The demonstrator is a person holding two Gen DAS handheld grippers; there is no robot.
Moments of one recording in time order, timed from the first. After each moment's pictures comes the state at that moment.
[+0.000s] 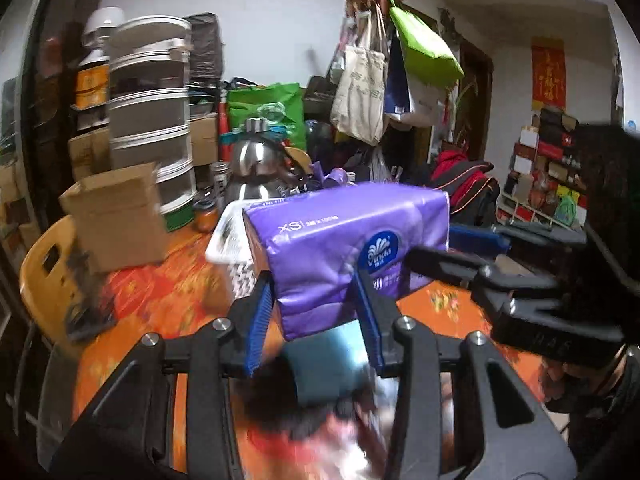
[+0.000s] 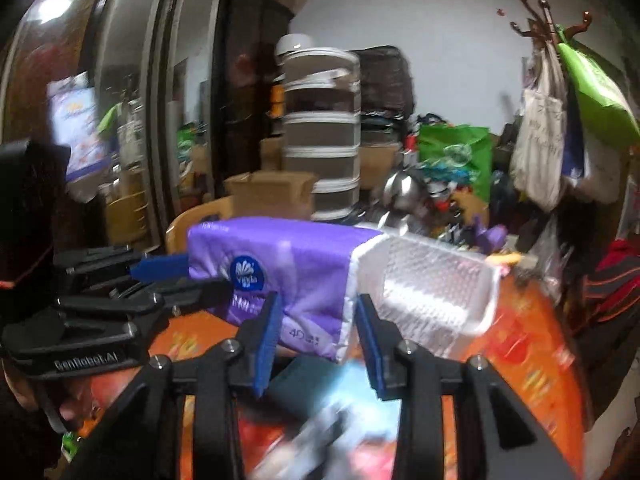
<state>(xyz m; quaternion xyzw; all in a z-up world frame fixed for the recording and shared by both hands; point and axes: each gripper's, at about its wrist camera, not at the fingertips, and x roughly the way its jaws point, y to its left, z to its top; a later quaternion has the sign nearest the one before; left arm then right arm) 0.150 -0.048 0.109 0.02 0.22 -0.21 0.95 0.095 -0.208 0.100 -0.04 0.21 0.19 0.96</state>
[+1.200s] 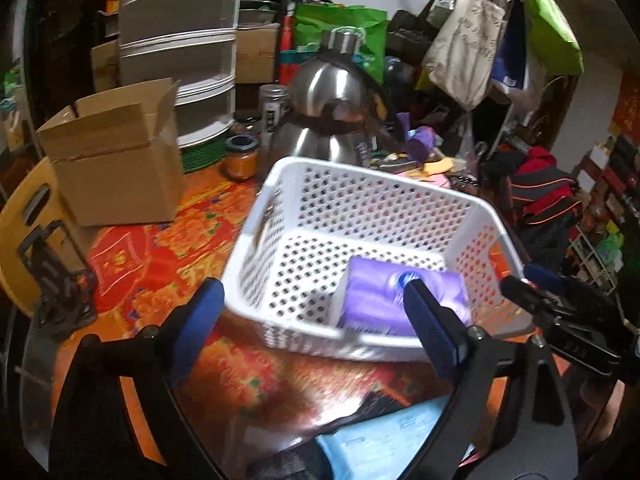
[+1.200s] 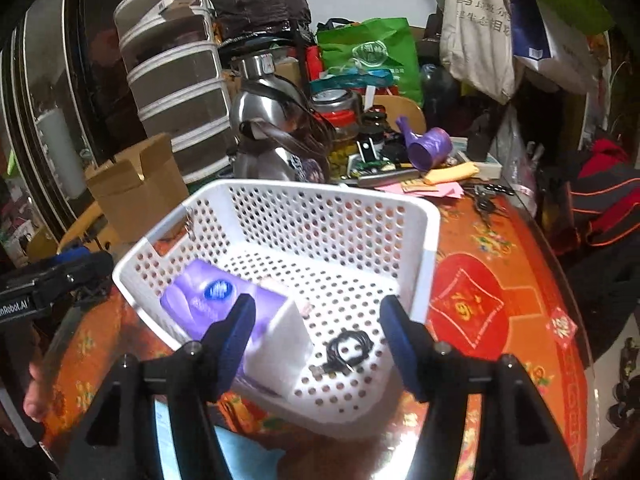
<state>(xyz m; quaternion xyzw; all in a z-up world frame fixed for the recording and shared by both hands) 0.371 -0.050 0.067 -0.05 0.38 -0.10 0.92 0.291 -0.303 0.037 0.04 0.36 0.07 0.93</state>
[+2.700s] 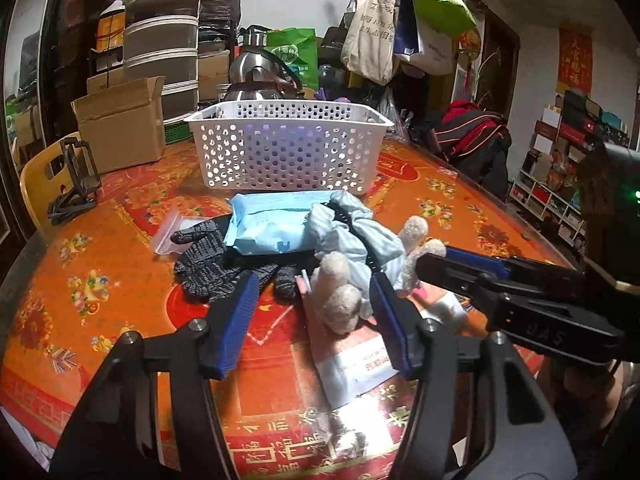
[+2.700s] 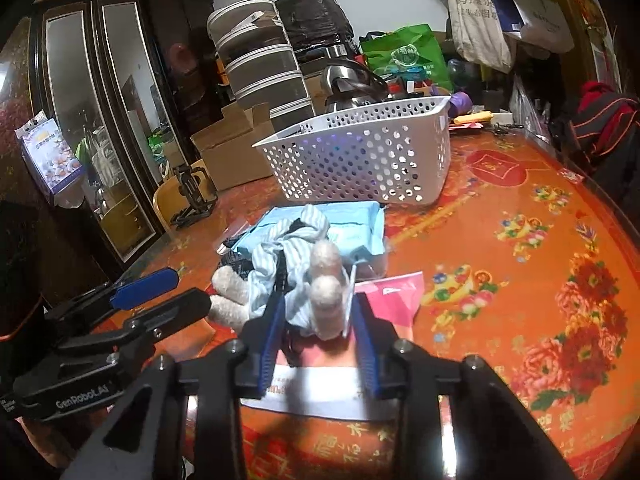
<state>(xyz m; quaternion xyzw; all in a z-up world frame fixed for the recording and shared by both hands) 0.055 -0.104 -0.025 0.01 0.30 -0.16 0.94 0.031 -0.273 -0.041 0.10 0.31 0.17 0.93</state>
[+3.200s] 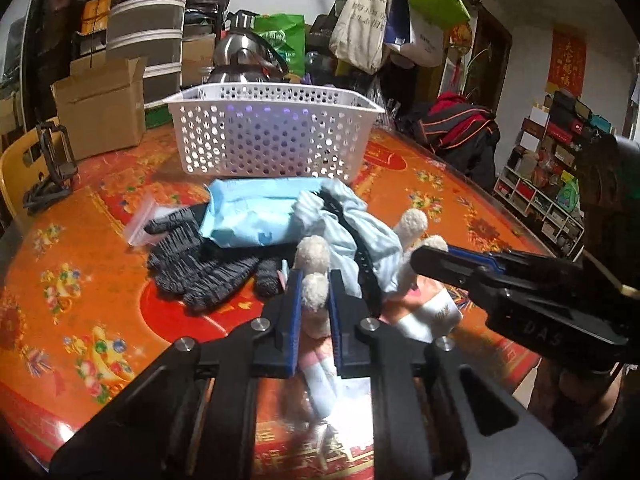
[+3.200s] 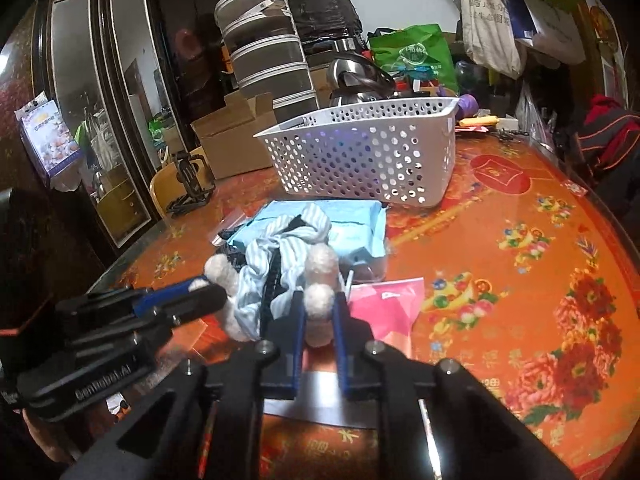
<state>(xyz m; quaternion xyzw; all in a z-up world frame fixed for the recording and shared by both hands) 0.076 -0.105 -0.040 -0.01 0.32 -0.20 0.93 0.038 -0.266 -0.040 0.07 0.32 0.17 0.93</state>
